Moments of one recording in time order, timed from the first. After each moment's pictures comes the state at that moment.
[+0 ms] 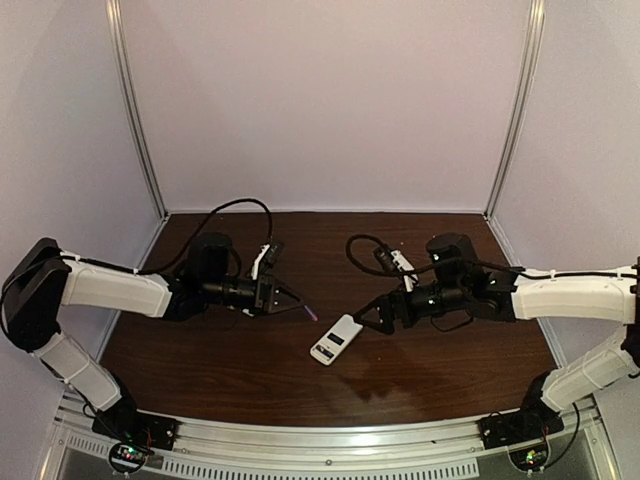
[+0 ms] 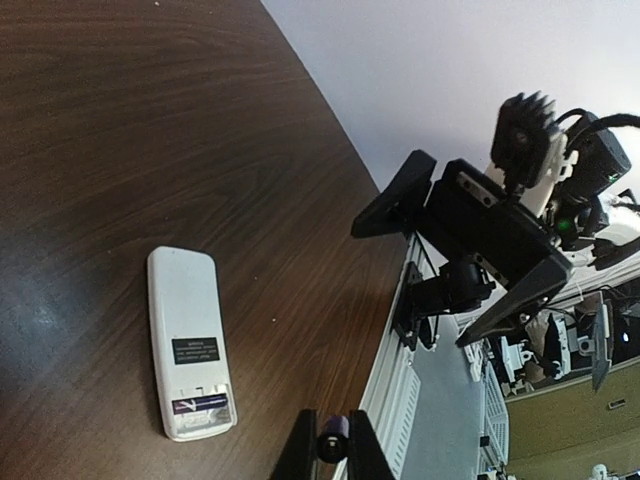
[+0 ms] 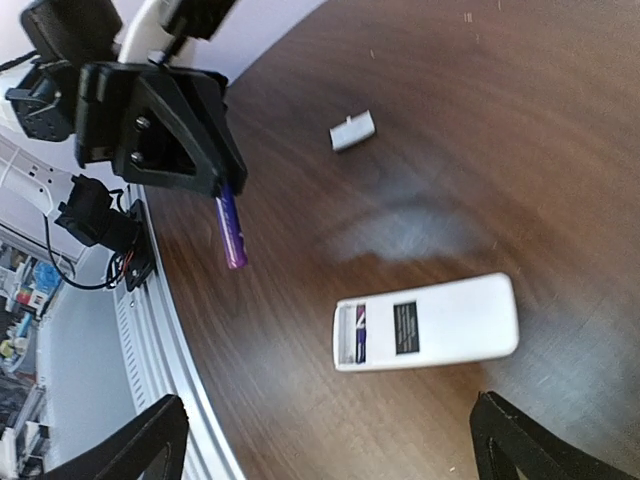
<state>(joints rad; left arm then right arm) -0.72 1.53 0.72 0.43 0.73 -0.73 0.80 1.29 0.77 -0.02 -0.42 0.35</state>
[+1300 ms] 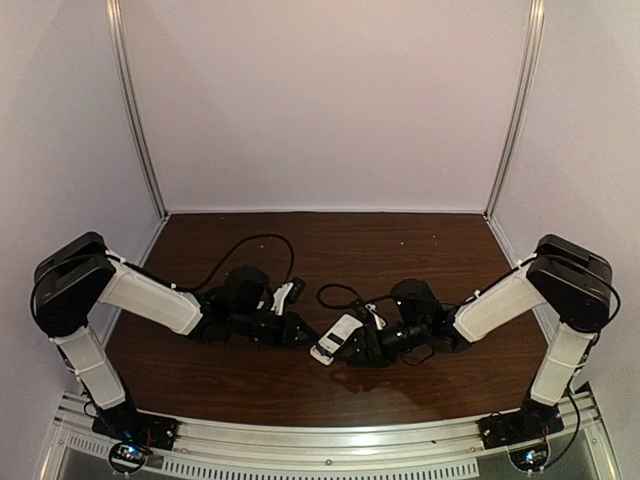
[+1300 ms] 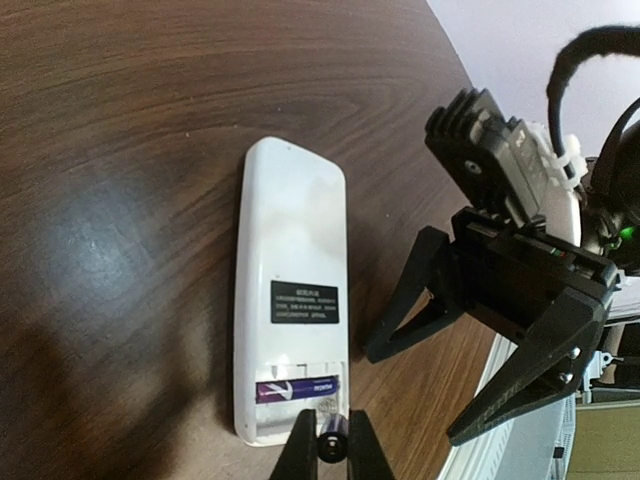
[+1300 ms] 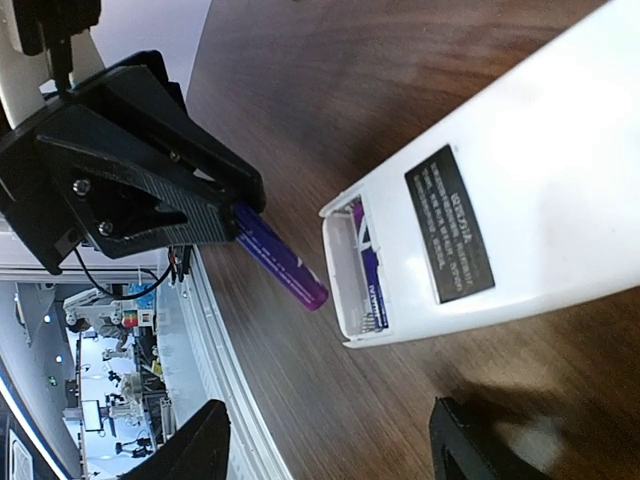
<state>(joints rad) -0.88 1.73 0.72 0.39 0.44 -0.69 0.85 1.76 0.64 0.48 -0.66 0.85</state>
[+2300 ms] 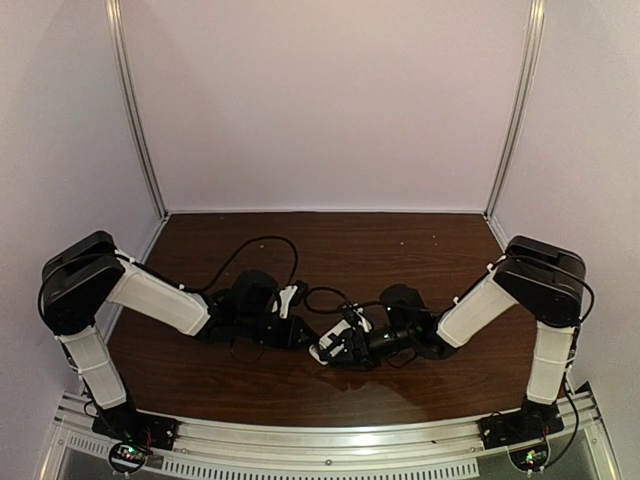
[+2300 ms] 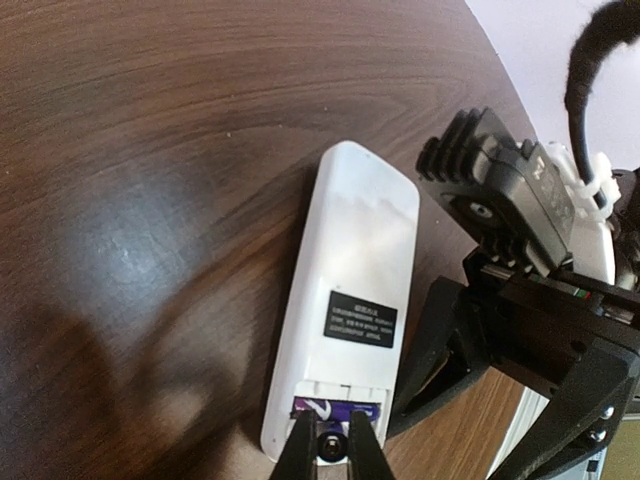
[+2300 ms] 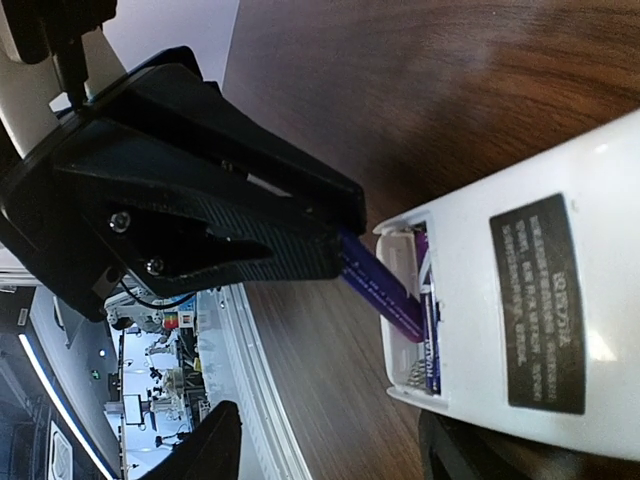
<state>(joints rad) -0.91 1.77 0.75 0.34 0.34 -0.65 0.88 1.93 0.69 0.72 -0.72 1.01</state>
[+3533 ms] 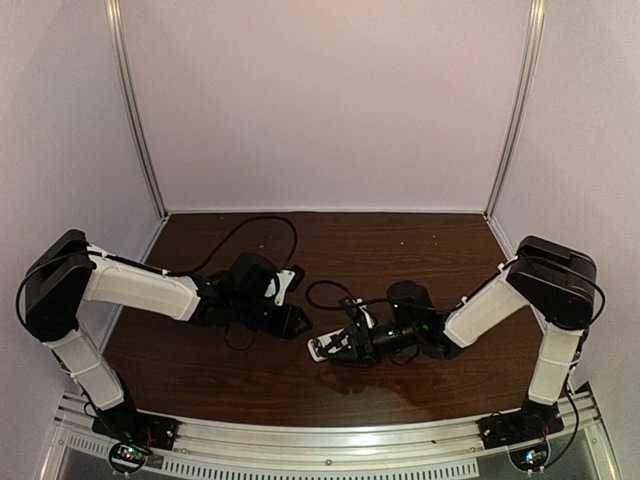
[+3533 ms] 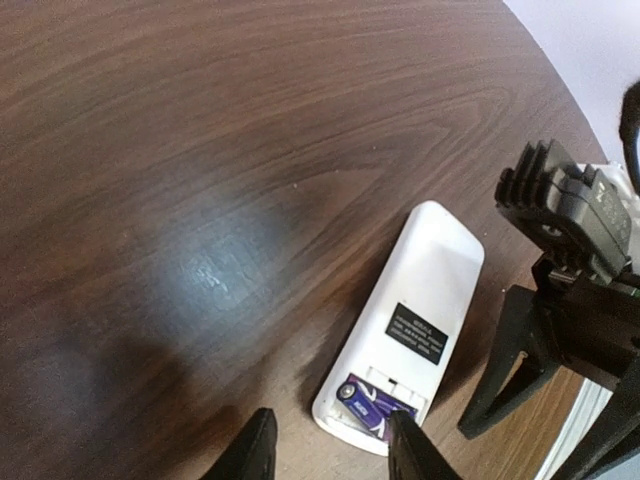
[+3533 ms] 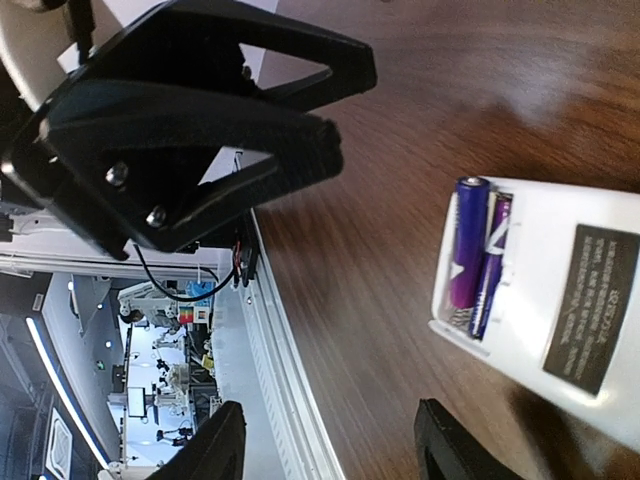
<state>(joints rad) -0.89 1.69 0.85 0.06 0.18 -0.48 0.88 1.90 0.67 0.78 -0.74 1.03</state>
